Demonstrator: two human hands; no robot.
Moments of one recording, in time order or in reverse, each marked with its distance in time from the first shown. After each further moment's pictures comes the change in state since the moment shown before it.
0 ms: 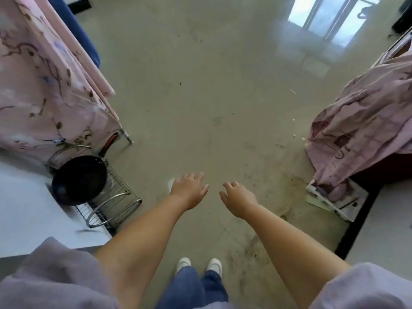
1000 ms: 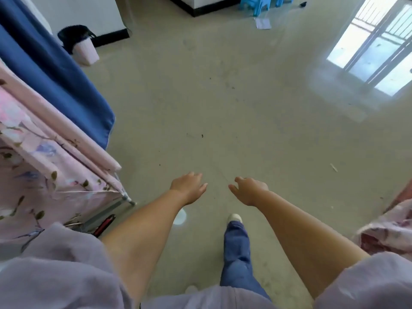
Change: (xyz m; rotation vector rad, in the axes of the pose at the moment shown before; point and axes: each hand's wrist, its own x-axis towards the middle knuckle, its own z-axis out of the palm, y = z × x) left_hand 0.406 -0.140 -0.288 -0.089 0.007 -0.157; right_hand 0.456 -0.064 -0.329 -0.252 -0.074 -0.079
